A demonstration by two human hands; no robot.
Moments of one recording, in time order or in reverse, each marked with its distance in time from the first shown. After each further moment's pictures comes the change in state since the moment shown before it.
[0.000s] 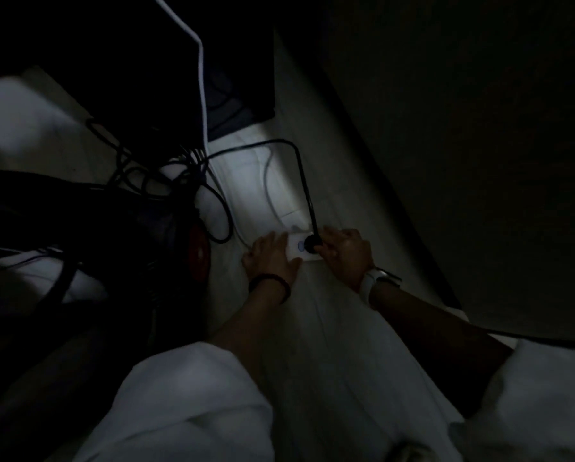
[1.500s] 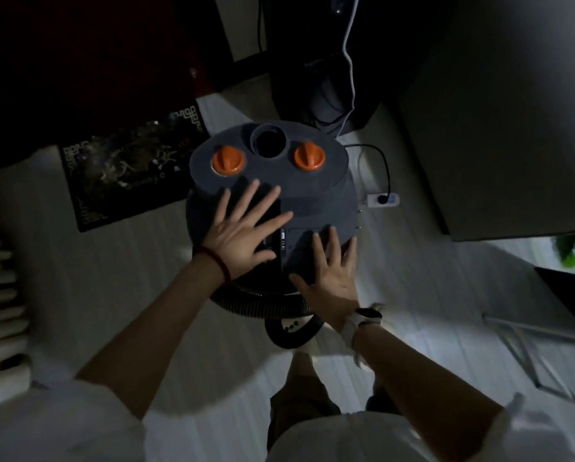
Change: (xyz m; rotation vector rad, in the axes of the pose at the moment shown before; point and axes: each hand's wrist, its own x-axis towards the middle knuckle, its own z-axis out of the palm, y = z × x) left_hand -0.409 -0.160 -0.506 0.435 0.180 0.636; right_hand -0.339 -0.529 -0.136 -0.053 -0.084 0.042
